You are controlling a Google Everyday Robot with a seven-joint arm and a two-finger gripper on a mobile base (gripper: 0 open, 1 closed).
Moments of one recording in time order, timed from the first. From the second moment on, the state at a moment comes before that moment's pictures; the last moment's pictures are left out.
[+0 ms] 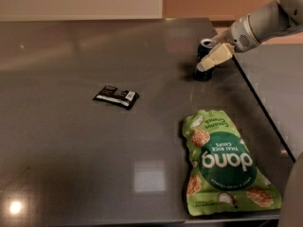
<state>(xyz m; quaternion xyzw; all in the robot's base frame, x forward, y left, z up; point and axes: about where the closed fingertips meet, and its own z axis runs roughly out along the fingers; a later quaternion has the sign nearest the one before) 0.695 -0.186 0.889 -0.49 0.78 0.18 0.35</state>
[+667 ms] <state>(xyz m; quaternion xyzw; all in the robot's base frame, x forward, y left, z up) 0.674 -0.169 0.910 -0.51 0.76 0.20 0.35</state>
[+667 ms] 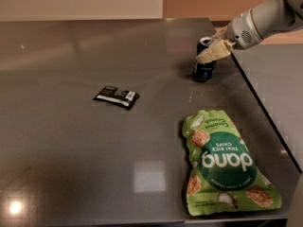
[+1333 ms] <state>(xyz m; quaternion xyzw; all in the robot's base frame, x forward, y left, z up) 0.642 -0.150 0.961 -0.55 0.73 0.21 0.35</state>
